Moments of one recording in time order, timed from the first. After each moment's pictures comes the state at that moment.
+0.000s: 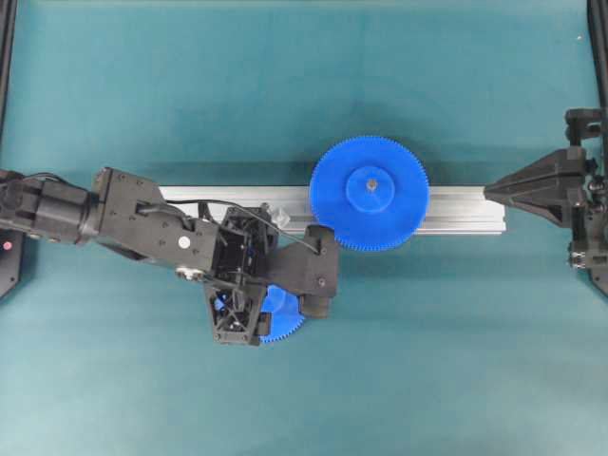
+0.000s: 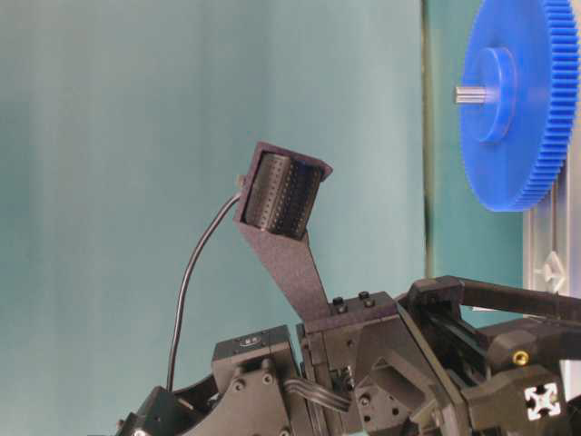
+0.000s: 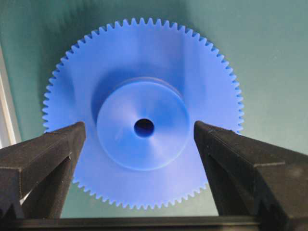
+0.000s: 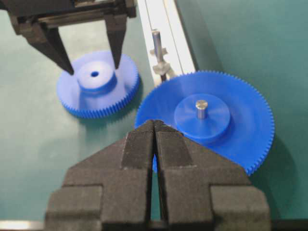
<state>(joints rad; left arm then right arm) -0.13 0.19 0.36 0.01 0.67 -0.04 -0.08 -0.97 1.21 0.07 0.10 0.11</state>
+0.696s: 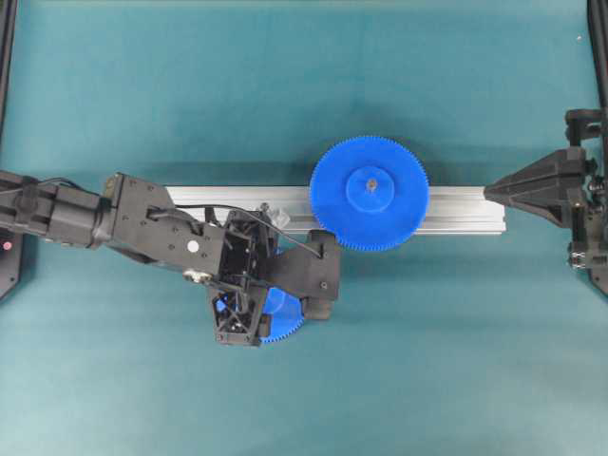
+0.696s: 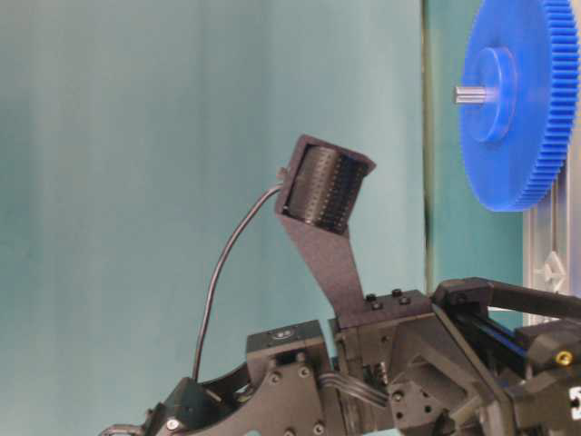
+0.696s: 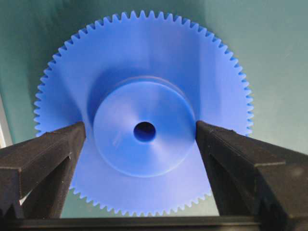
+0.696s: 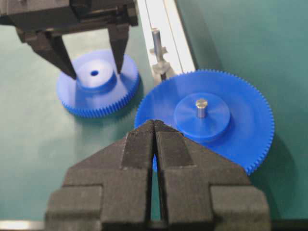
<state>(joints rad) -0.13 0.23 0.35 0.01 0.67 -0.05 -0.08 -0.97 1.21 0.07 0.10 0.11</state>
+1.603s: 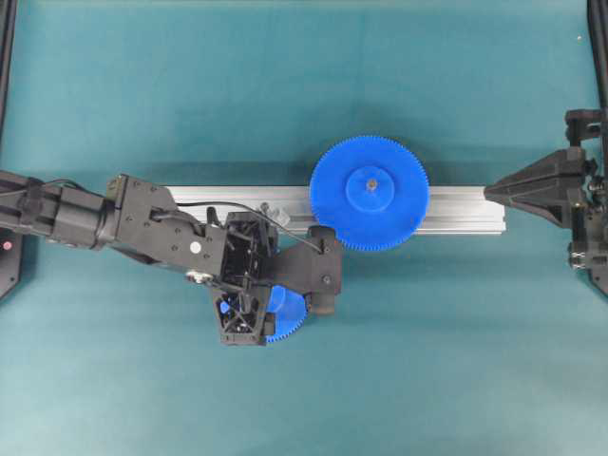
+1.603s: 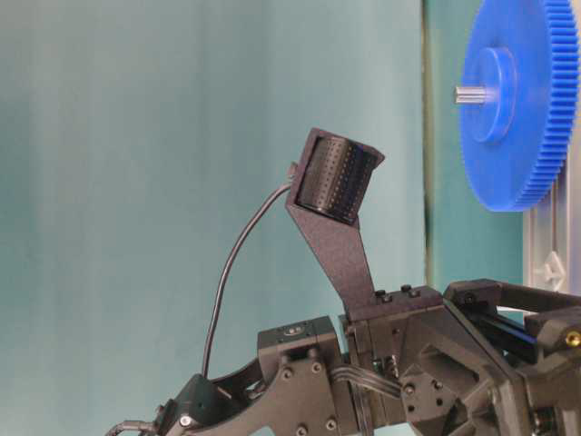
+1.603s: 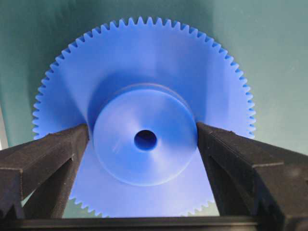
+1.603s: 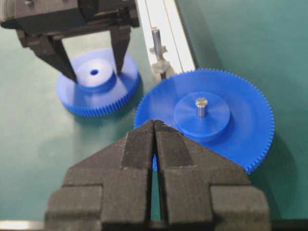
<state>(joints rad) -0.13 0.24 0.35 0.01 0.65 -0.10 -0.08 -0.97 1.22 0.07 0.10 0.11</state>
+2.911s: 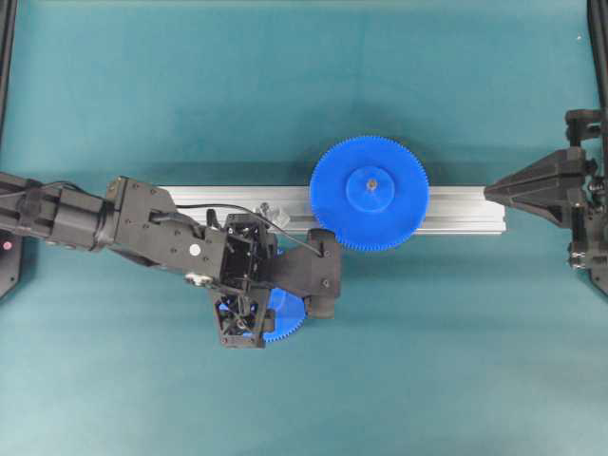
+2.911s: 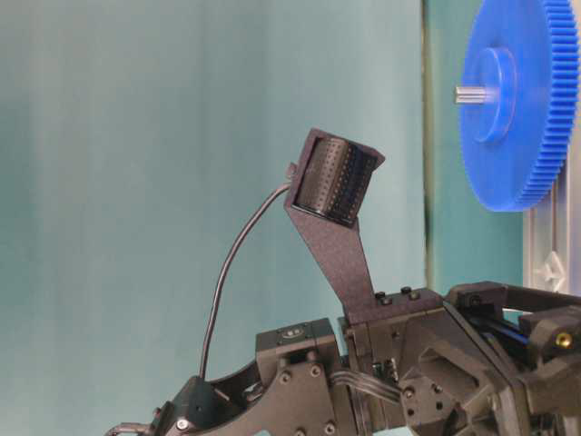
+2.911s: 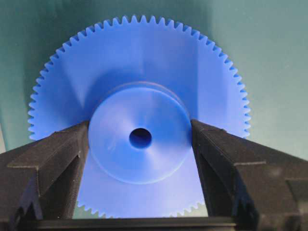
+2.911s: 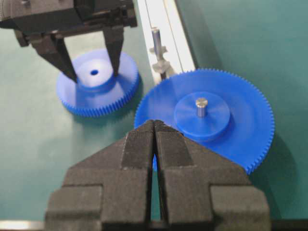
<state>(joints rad) -0.13 0.24 0.35 0.01 0.66 -0.10 -0.08 -0.97 1.22 0.07 0.10 0.11</state>
